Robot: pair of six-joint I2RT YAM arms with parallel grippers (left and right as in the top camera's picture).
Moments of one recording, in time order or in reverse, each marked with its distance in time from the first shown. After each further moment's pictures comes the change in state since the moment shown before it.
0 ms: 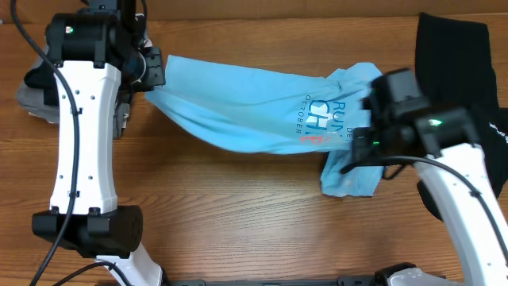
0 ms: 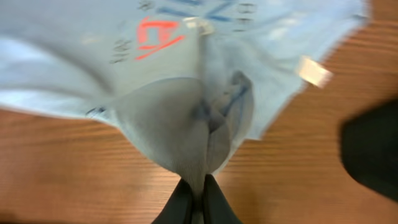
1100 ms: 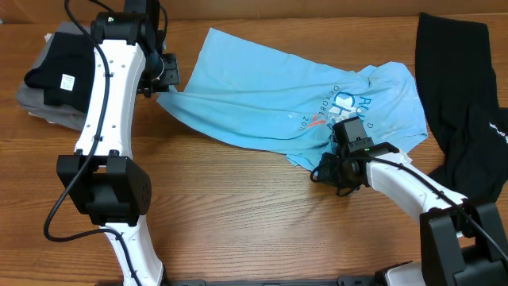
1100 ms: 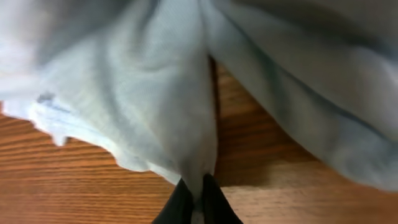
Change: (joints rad) left arm 0.018 0.218 -0.088 0.151 0.000 -0.001; right arm -0.038 0.195 -0.672 0.851 -0.165 0.321
